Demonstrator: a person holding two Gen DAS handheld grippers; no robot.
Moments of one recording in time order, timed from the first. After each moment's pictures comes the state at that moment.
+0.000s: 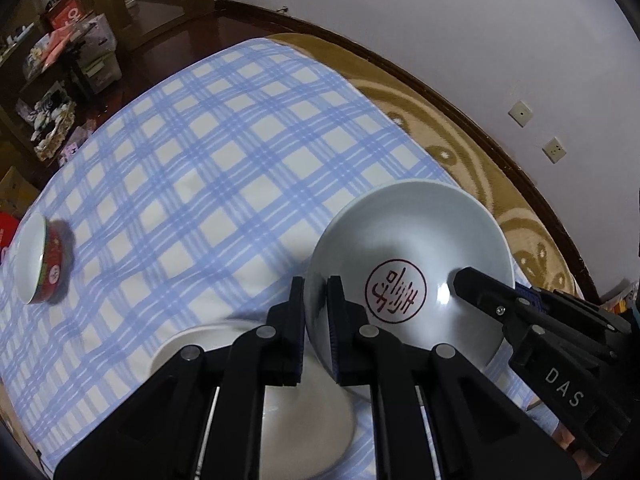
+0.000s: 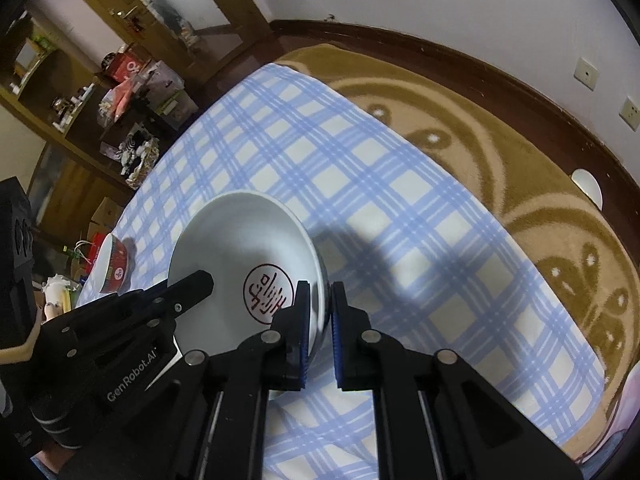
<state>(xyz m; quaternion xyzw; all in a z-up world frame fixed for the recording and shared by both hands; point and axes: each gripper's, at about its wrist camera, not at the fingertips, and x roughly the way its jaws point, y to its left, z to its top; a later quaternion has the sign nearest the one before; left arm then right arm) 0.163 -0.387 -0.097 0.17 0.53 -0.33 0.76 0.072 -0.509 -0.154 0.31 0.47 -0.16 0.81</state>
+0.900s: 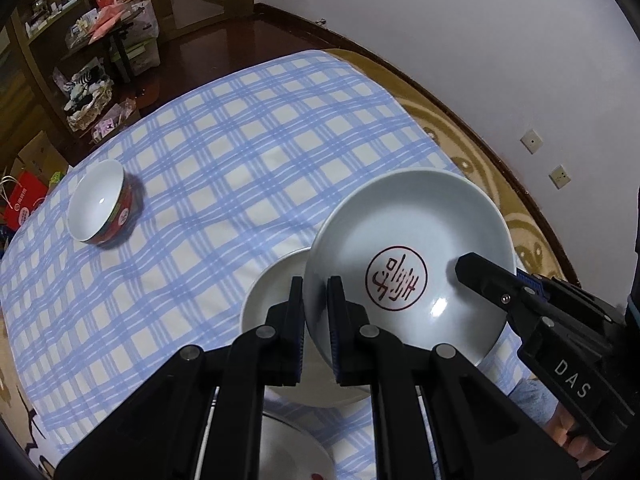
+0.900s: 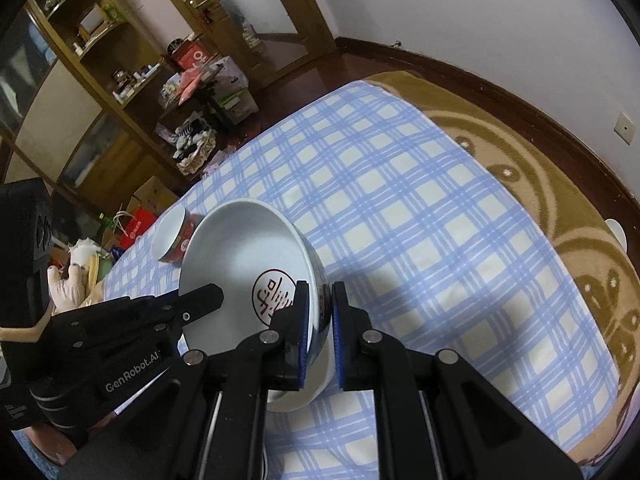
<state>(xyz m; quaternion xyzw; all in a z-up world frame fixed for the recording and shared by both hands) 0.153 -0.292 -0.059 0.13 0.53 -0.30 0.79 0.071 -0.430 -0.113 0.26 0.44 -0.09 0.86</state>
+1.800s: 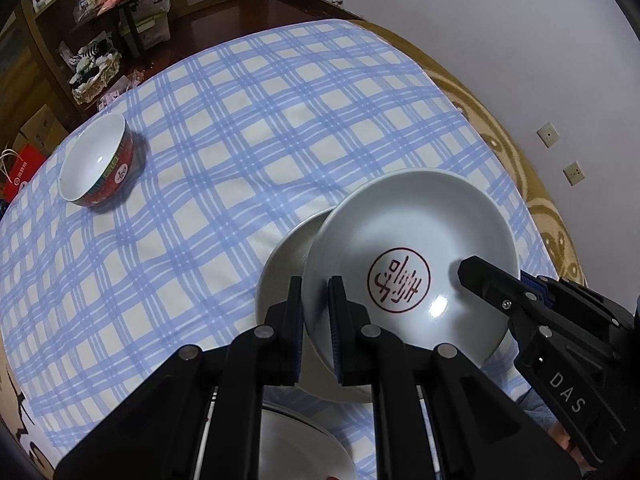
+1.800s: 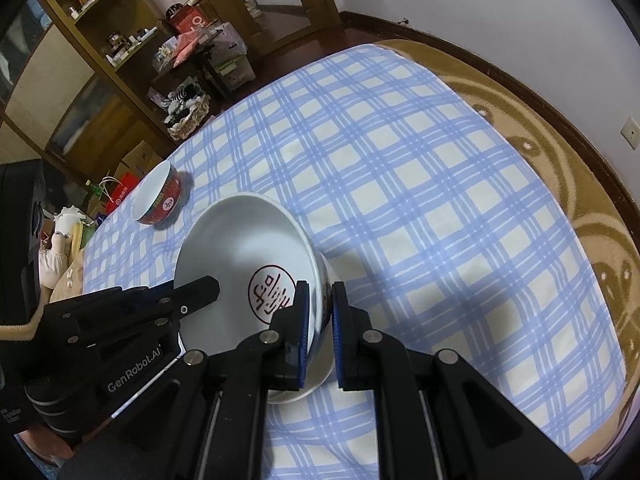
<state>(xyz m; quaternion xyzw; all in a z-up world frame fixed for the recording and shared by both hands) 0.160 -0.277 -0.105 0.12 0.56 -0.27 0.77 0.086 -0.408 -0.149 0.23 0.48 -0.09 0.84</state>
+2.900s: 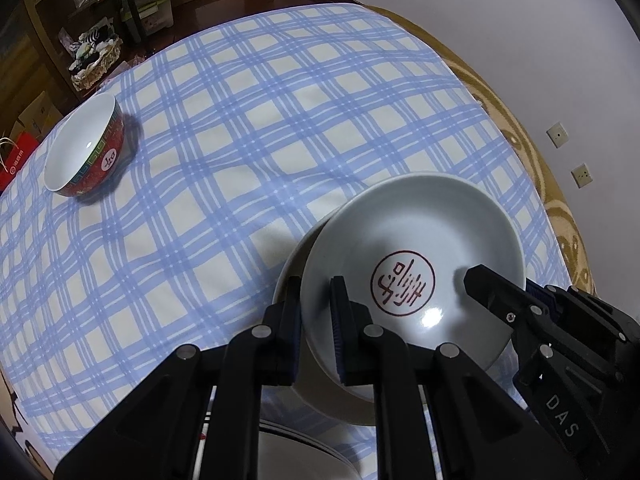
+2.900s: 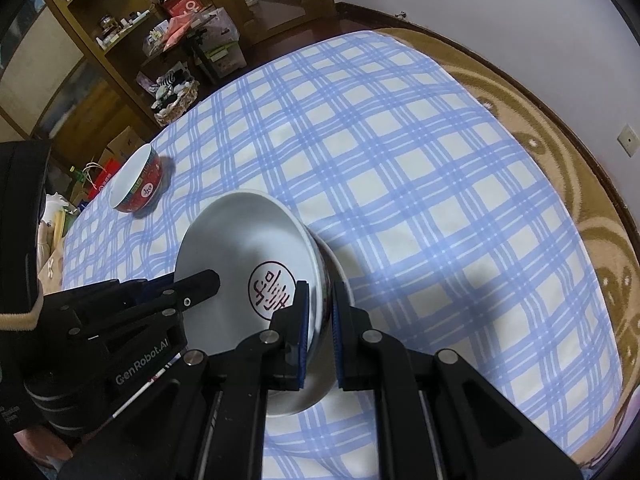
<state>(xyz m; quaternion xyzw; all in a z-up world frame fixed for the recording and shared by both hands) 0.176 -0.278 -0.133 0.11 0.58 -0.26 0.76 0.103 -0.399 -0.168 0.21 0.51 -0.10 0.83</state>
